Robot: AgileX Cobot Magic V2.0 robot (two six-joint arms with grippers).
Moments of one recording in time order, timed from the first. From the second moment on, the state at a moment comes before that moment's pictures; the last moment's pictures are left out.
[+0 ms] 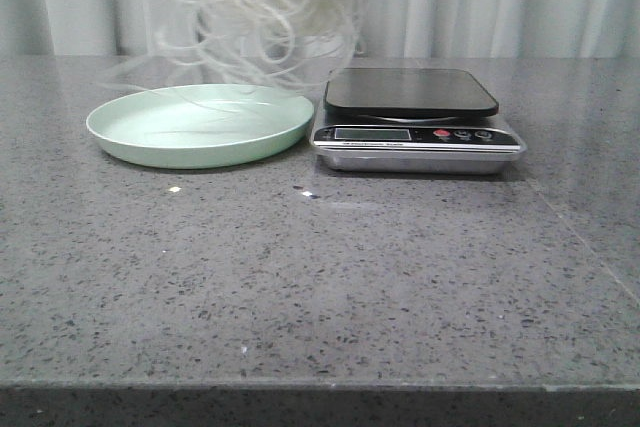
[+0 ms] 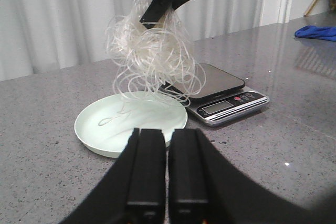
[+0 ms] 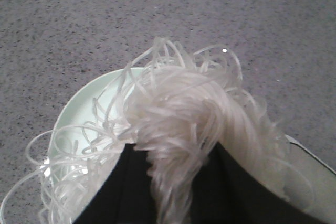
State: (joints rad) left arm -0.52 0.13 -0.36 -0.20 0.38 0.22; right arm 0.65 1.96 -2.15 0.02 1.05 0.05
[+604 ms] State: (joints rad) left arm -0.52 0.13 -0.36 -0.20 0.38 0.22; right arm 0.69 2.14 -2.17 0.14 1.02 0.05
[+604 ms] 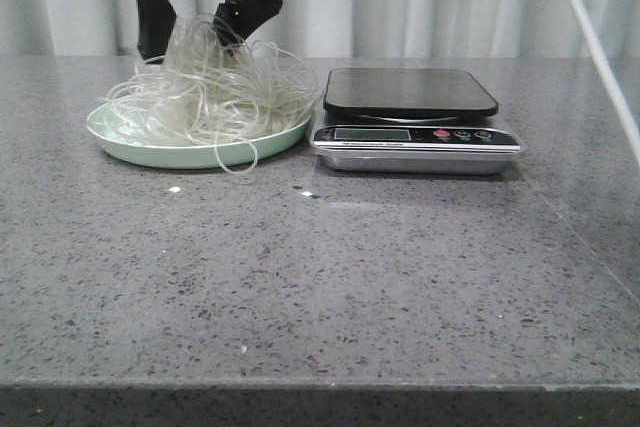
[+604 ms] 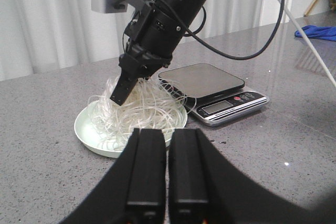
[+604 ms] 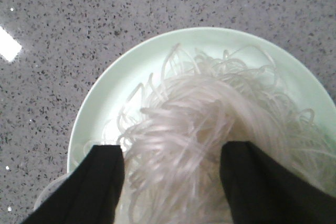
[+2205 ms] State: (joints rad) left arm -0.52 0.13 -0.36 -0.20 0.38 0.22; right arm 0.59 0.41 -0.62 -0.03 0.47 0.04
